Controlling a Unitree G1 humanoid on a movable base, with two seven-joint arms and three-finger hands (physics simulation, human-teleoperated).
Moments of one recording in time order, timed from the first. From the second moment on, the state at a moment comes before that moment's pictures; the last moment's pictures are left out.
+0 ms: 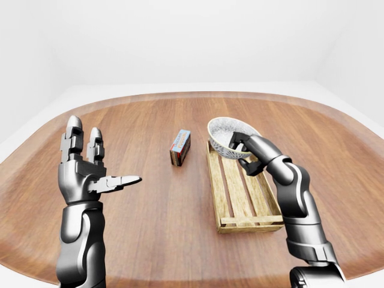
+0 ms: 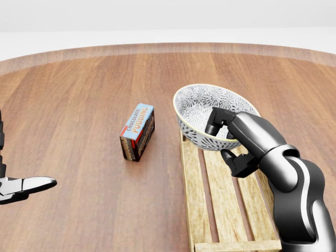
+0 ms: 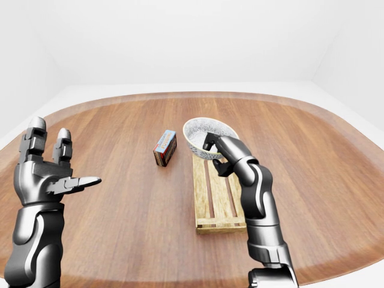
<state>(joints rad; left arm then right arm) -0.02 0.12 0.32 -0.41 -0.40 0.09 -0.06 -0.39 -0.21 -0.08 -0.05 -0.83 0.09 0.58</state>
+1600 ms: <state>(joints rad) -0.02 0.12 0.32 -0.41 -0.41 0.09 -0.06 -0.60 -0.19 0.02 0.86 -0.87 0.09 0.04</state>
